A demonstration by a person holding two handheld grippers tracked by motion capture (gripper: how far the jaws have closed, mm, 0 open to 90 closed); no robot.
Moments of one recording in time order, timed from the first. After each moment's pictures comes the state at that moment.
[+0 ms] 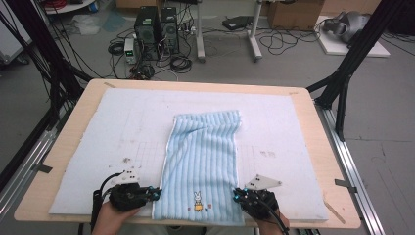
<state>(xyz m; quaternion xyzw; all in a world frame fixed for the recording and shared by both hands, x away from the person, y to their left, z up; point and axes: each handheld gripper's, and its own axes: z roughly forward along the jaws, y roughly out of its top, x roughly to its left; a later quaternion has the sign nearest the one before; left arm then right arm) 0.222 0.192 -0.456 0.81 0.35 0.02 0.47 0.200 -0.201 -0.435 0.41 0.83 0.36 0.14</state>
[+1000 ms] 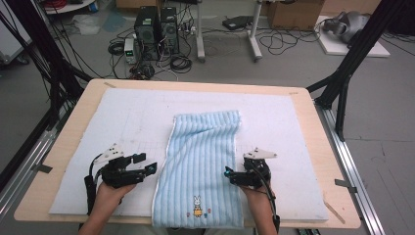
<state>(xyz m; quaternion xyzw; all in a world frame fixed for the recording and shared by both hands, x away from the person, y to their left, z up) 0.274 0.216 -0.430 0.71 0.42 0.11 0.55 0.284 -0.195 -0.445 0.47 0.78 0.39 0.17</state>
